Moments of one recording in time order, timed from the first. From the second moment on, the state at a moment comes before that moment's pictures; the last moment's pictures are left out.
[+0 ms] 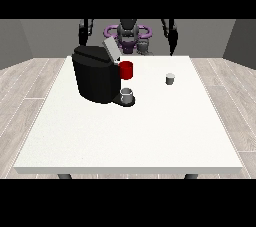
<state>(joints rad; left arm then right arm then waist) 0.02 0.08 -0.01 -1.56 -0.01 -0.05 0.02 0.02 -0.09 0.01 -1.57 0.00 -0.03 0.02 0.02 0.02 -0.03</state>
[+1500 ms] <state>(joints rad) -0.38 0.42 0.21 -0.98 -0.10 -0.19 -0.14 -0.08 -0.01 0.04 -1.62 -0.01 -0.13 -0.10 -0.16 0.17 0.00</state>
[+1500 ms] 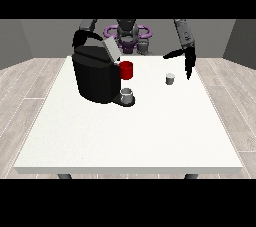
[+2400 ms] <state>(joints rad) -0.49 0.42 0.10 -0.74 -0.34 -0.10 -0.21 -0.19 -0.04 -0.01 -1.48 0.01 -0.17 -0.03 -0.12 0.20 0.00</state>
